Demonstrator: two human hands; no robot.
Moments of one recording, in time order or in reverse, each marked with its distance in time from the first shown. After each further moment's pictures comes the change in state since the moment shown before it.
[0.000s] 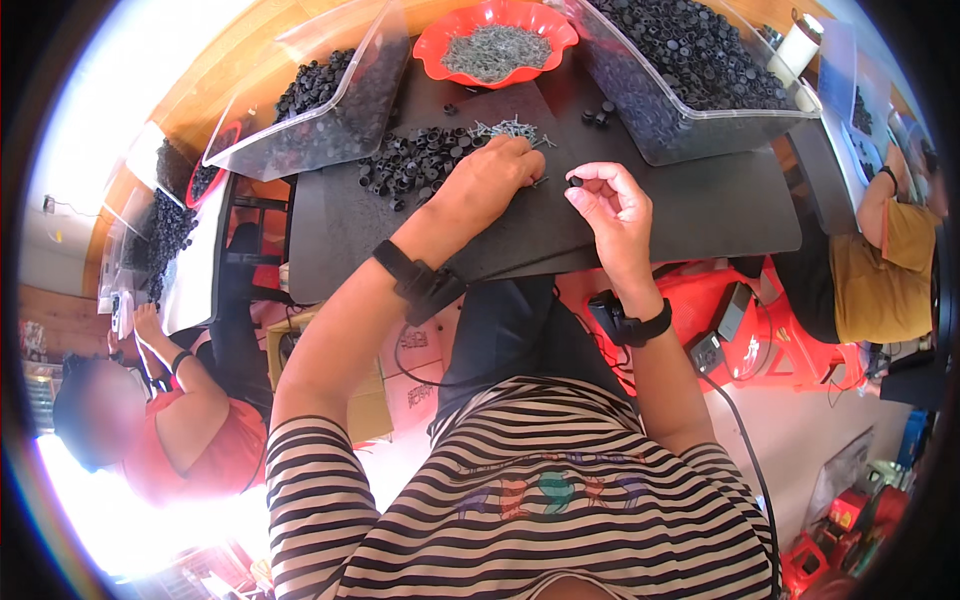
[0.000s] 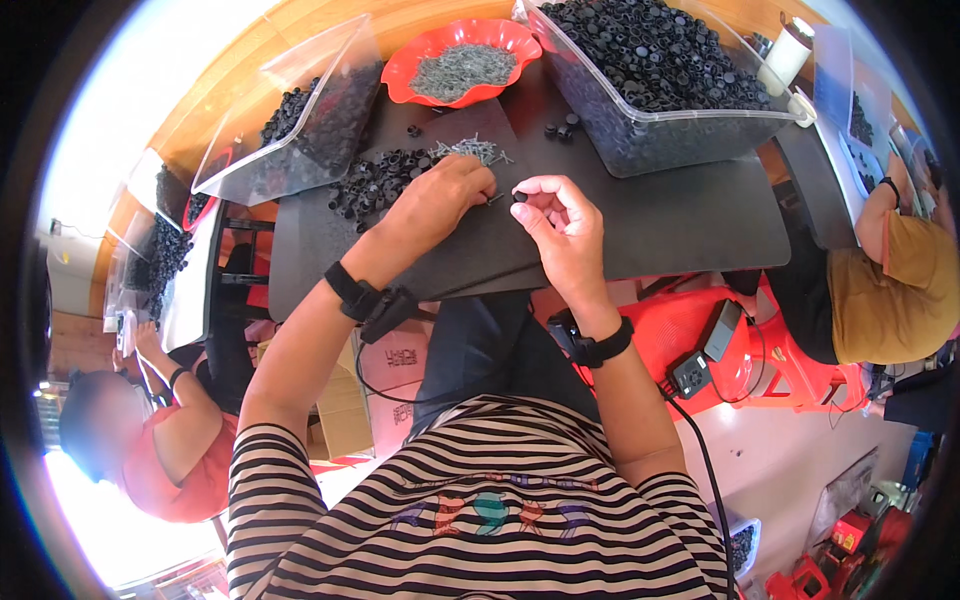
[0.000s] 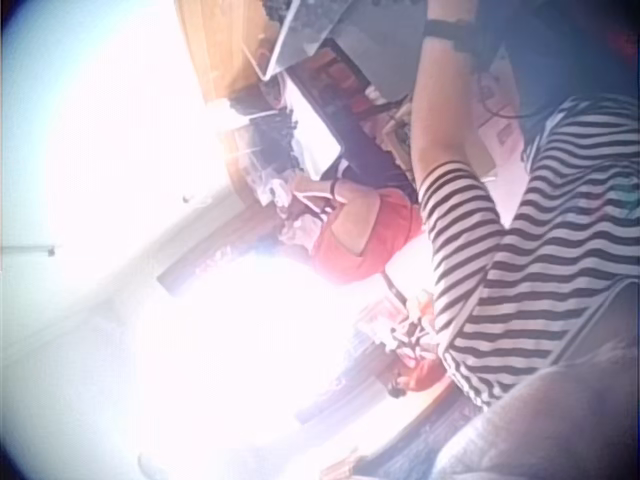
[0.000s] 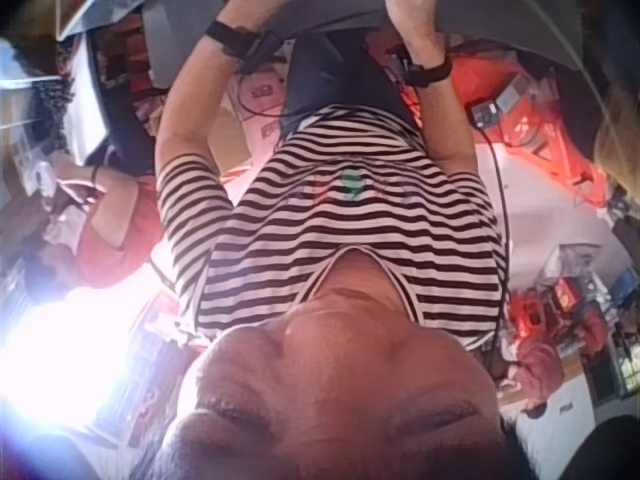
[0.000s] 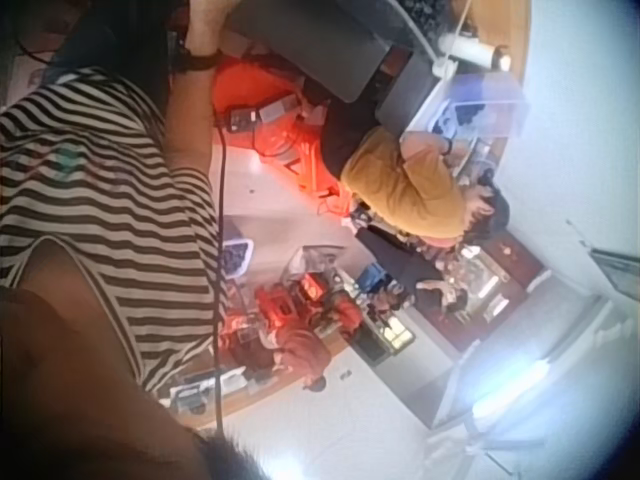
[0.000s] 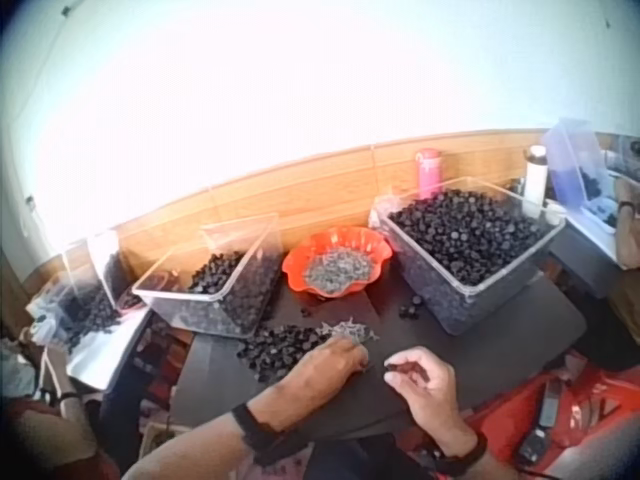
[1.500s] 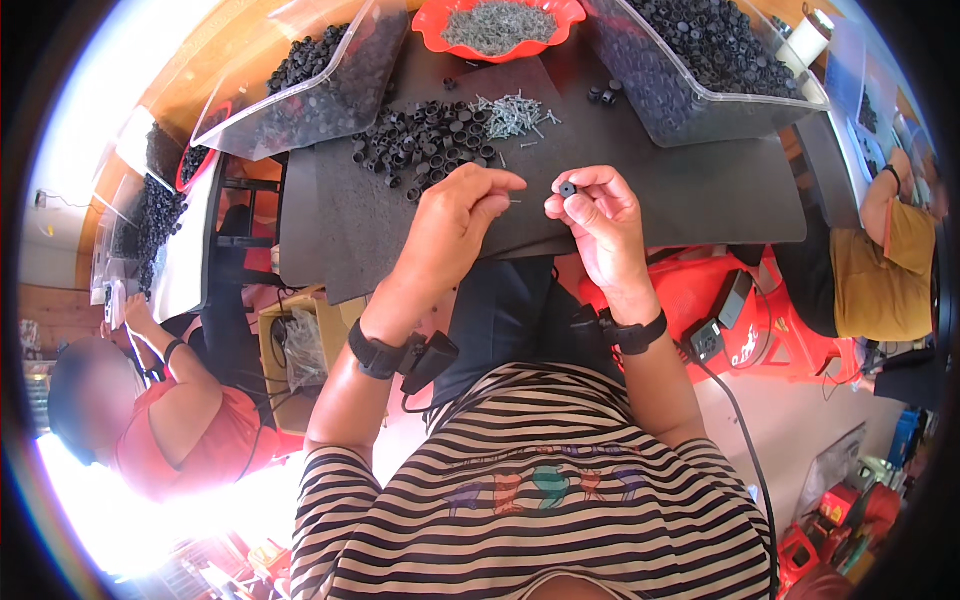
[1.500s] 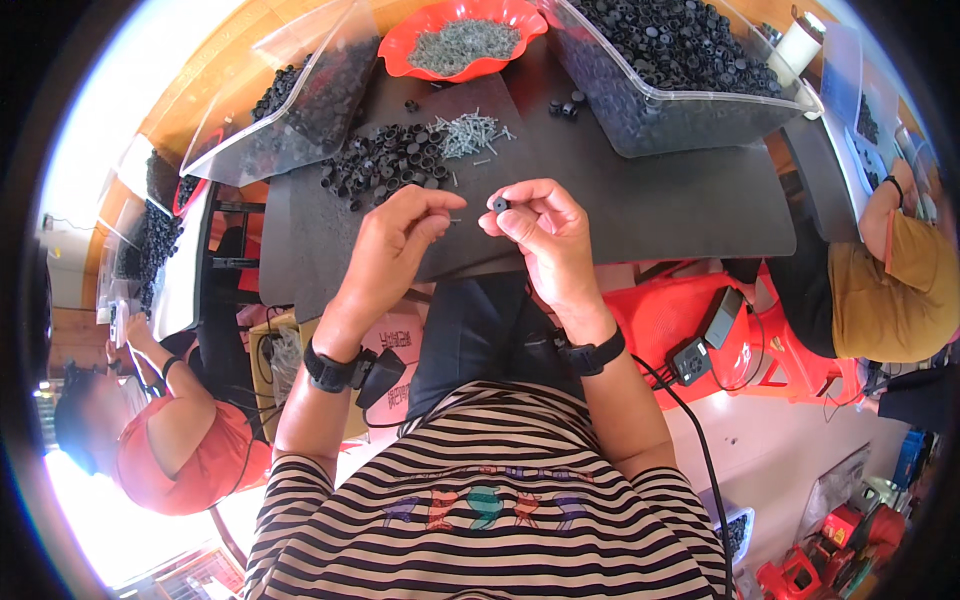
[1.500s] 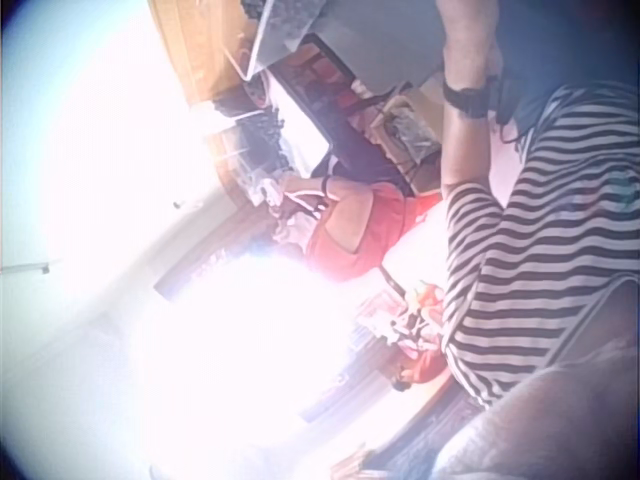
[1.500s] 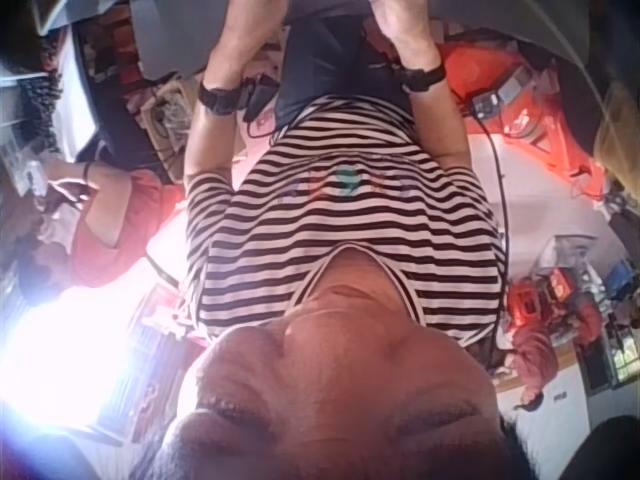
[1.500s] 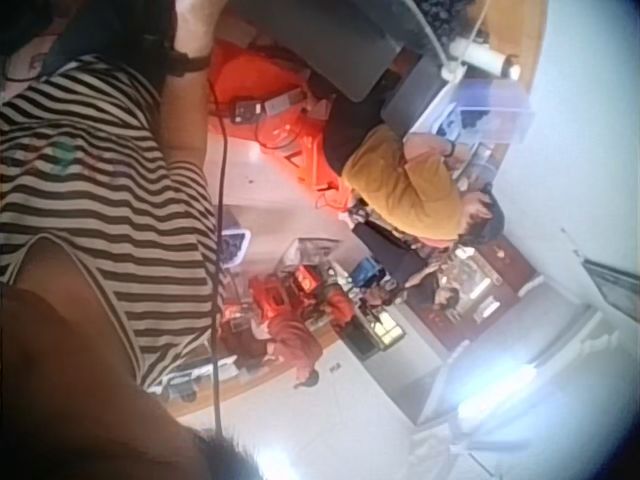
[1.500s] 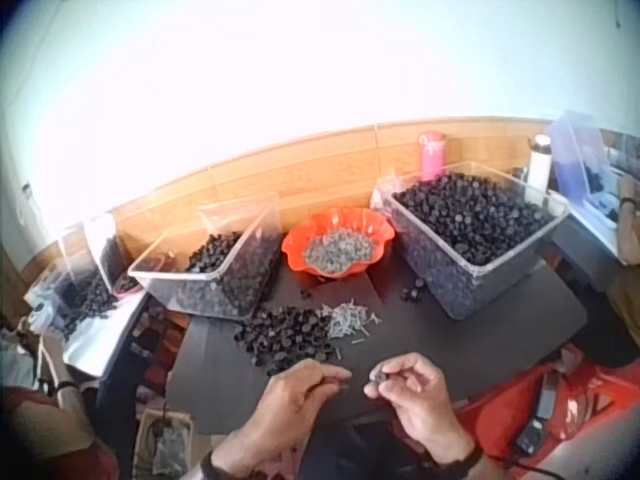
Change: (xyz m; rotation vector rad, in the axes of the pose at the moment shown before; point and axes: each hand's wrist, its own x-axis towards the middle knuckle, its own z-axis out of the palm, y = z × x) left_hand -0.061 0.056 -0.034 -0.380 0.111 -0.354; right_hand -0.024 0.005 0.015 0.617 -0.109 0.183
